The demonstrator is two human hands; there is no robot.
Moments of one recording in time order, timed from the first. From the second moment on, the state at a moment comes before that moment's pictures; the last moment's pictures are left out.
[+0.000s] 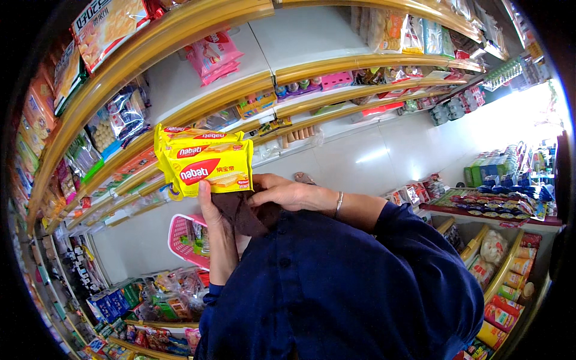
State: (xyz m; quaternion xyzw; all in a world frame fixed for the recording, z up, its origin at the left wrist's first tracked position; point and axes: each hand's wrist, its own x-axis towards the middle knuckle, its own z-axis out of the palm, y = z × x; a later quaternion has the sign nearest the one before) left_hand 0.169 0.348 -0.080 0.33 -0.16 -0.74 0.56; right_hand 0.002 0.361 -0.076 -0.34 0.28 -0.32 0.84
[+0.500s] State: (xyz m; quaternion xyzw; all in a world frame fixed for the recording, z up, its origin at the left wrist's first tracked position) left_hand 0.228 0.387 -0.138 0.39 -0.17 -0.56 0.71; right_hand -0.254 0.203 0.025 -0.63 0.61 -0.47 0.09
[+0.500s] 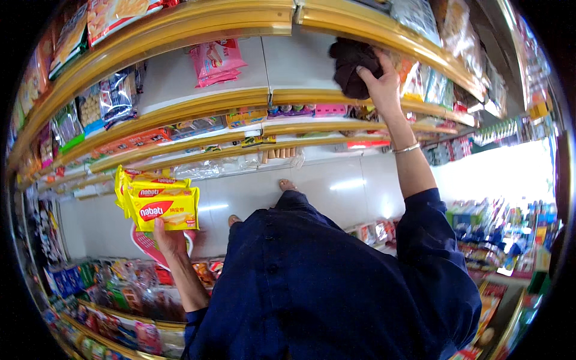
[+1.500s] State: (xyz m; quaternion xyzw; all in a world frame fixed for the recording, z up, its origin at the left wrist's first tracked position) left_hand 0.048 0.474 -0.198 0.46 0.09 -0.50 0.72; right_hand -0.352 -0.044 -0.100 -0.77 0.62 -0.10 0.08
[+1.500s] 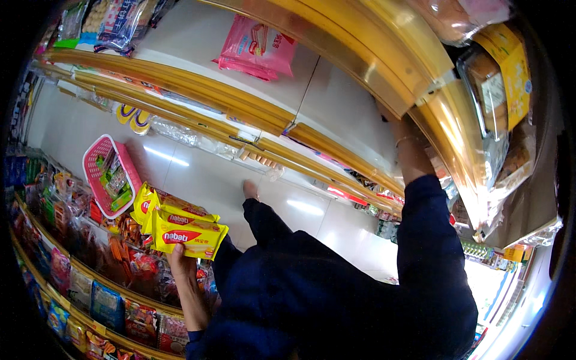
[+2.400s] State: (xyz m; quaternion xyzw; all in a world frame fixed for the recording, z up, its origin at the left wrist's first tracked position) left_hand 0.049 0.492 -0.200 0.49 0.11 -0.52 0.69; right_hand -0.264 -0.066 -0.057 -0.72 0.67 -0.14 0.08
